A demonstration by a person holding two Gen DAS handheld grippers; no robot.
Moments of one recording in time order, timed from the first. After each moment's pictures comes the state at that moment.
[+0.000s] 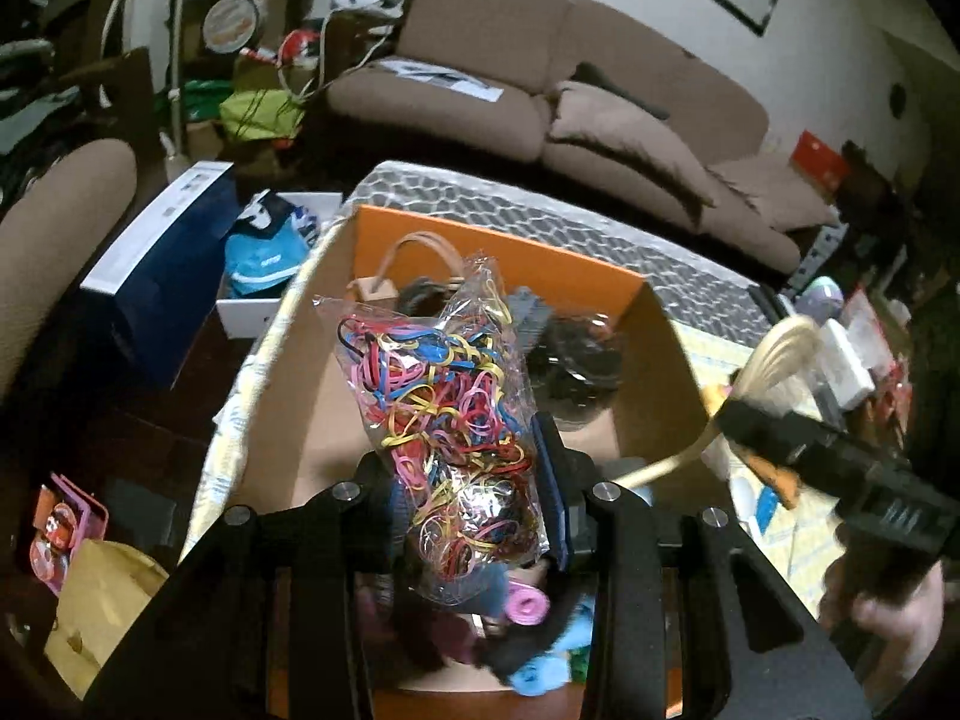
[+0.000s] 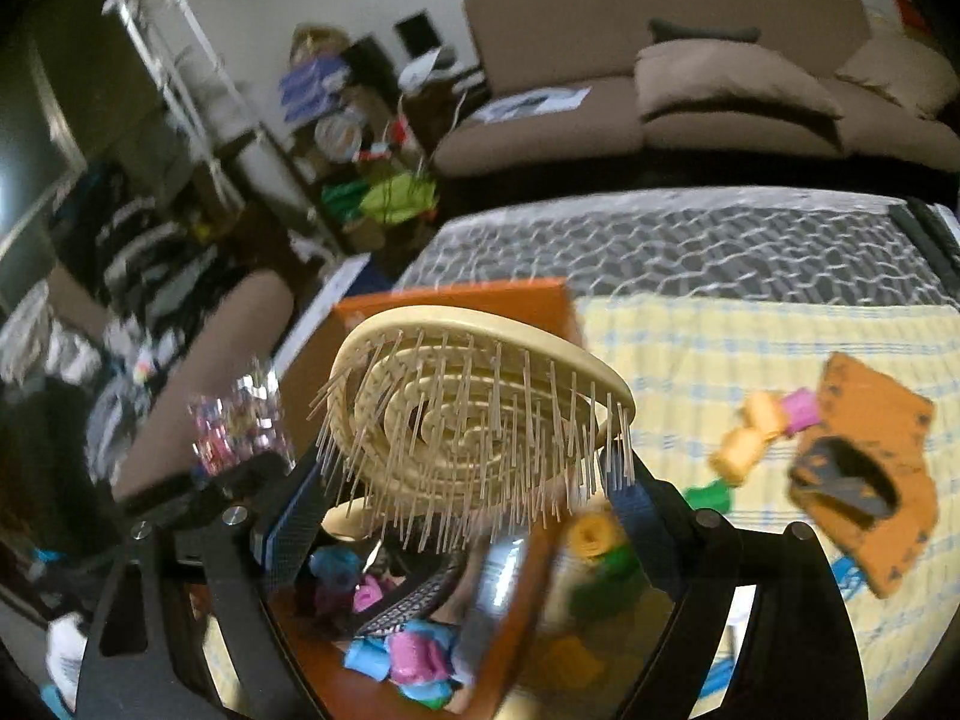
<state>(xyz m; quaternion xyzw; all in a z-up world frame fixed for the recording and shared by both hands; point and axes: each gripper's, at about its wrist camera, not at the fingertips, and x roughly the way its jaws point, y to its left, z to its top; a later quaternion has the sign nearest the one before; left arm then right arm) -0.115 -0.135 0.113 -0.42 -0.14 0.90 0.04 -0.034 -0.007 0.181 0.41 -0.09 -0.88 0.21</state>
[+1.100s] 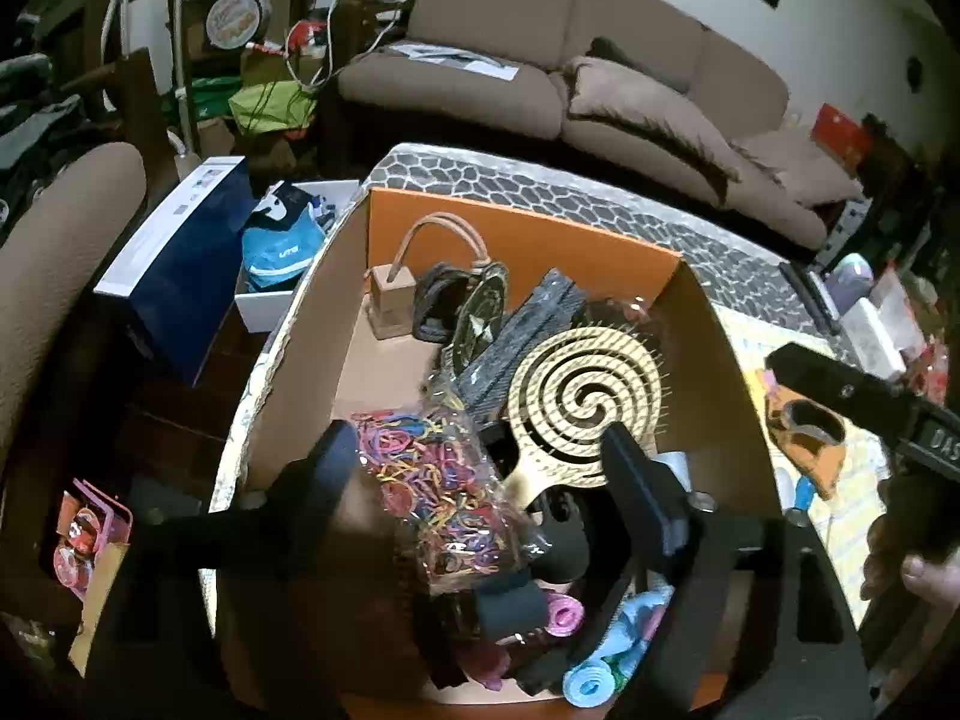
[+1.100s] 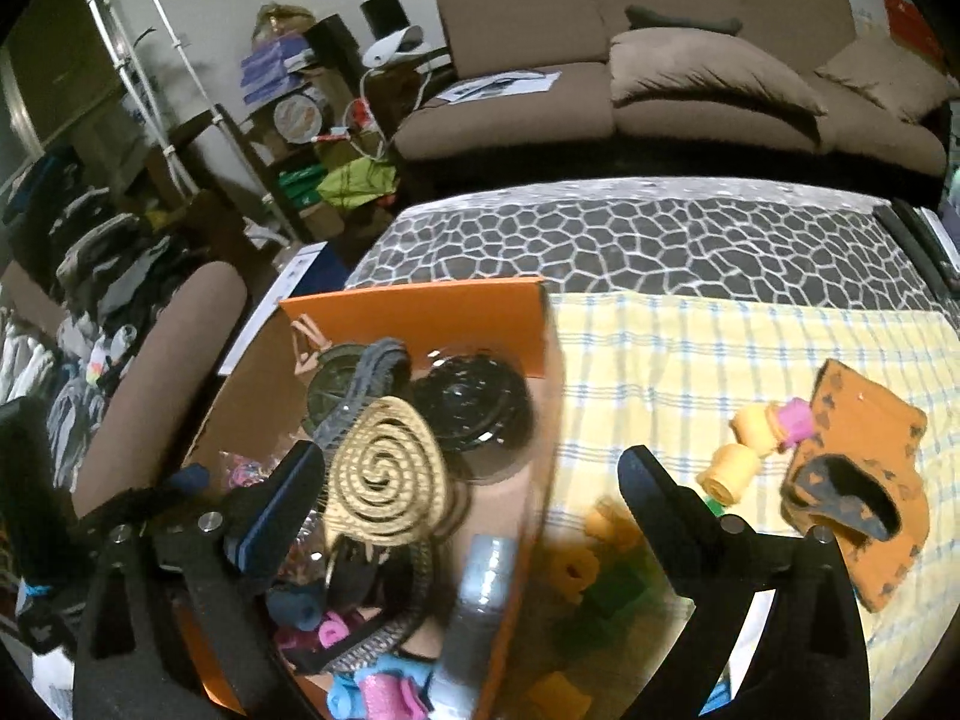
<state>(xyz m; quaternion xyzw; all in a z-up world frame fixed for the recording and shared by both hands) -0.126 -0.124 0.106 -0.44 -0.11 0.89 0.03 -0.060 0.007 0.179 0.43 -0.09 -0.89 0.16</state>
